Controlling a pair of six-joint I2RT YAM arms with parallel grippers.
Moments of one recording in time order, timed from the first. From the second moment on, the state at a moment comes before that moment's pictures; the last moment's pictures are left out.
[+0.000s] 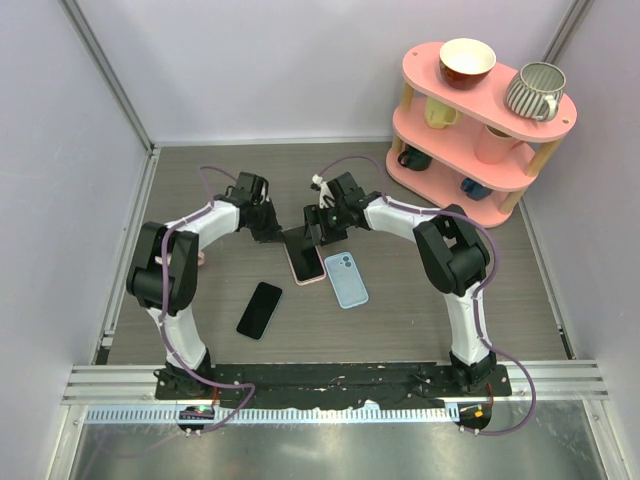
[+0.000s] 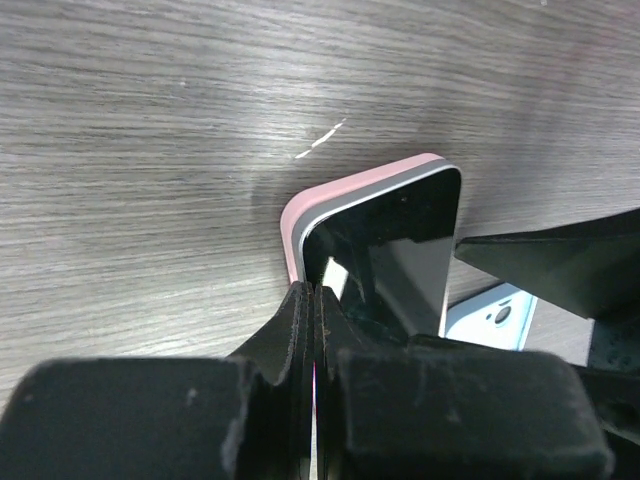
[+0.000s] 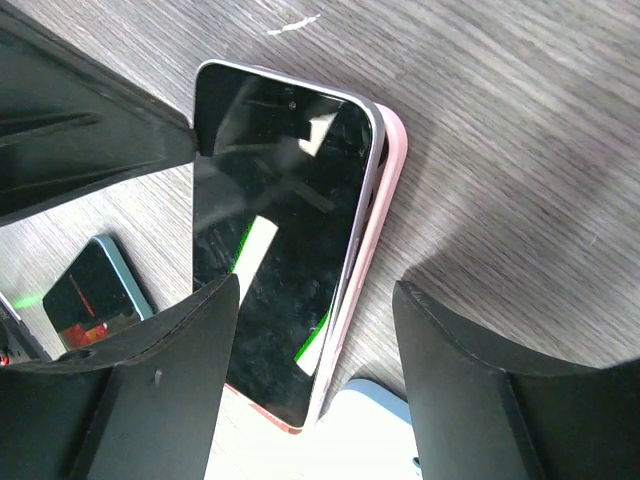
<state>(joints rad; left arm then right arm) -0.30 1.83 1.20 -0.39 0.23 -0.62 0.60 2.11 1.47 -0.29 -0.43 0.31</state>
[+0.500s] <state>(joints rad) -0.31 1.87 1.19 -0.37 0.22 -0.65 0.59 2.13 1.47 -0.23 -0.51 0.38</state>
